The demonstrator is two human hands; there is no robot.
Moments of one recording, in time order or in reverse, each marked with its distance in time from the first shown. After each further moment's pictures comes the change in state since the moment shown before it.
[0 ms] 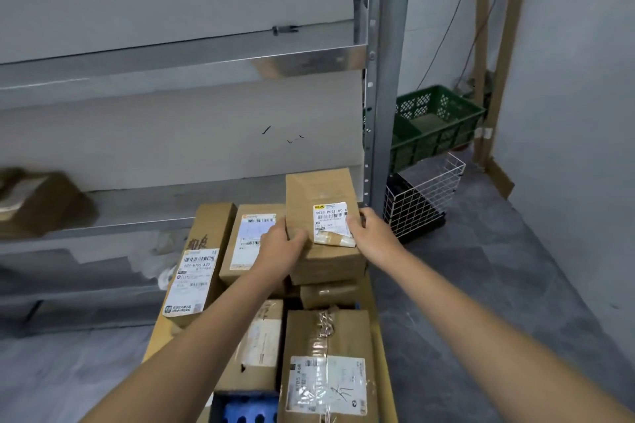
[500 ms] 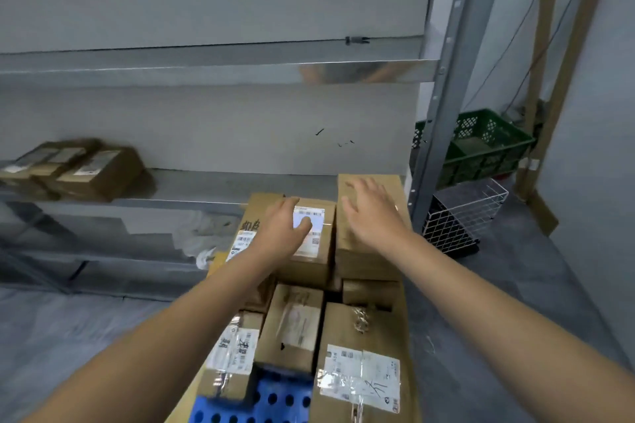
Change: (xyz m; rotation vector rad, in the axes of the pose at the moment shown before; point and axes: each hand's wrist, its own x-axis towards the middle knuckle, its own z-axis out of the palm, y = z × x) left_hand -0.022 -0.026 -0.086 0.351 0.183 0.196; right_hand -0.030 -0.103 0.033 -0.399 0.079 -0.461
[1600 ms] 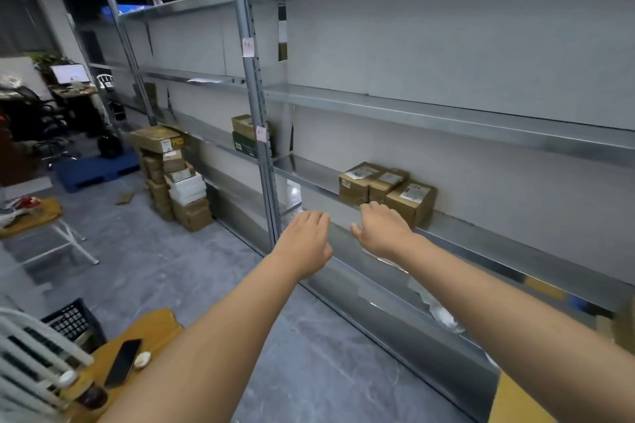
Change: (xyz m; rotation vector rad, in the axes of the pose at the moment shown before) left_hand -0.246 -0.470 -0.428 0.754 0.228 -0.175; right_hand -0.028 -0.639 0.300 -0.352 -0.294 -0.587
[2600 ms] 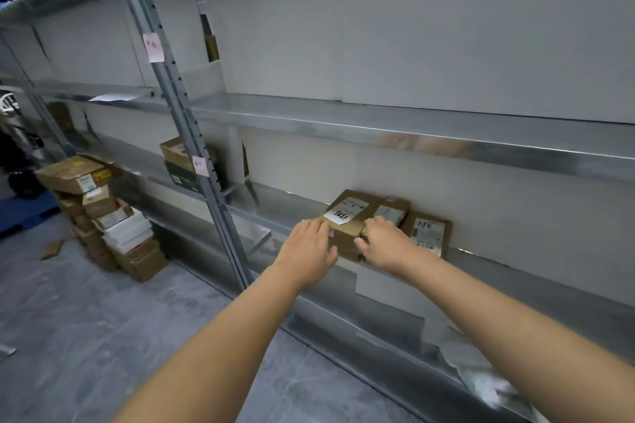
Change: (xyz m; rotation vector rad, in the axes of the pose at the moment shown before) left_hand 0.324 -0.087 0.120 -0.130 -0.009 0.148; right_hand 0.303 0.115 0.067 0.222 -0.056 0.208
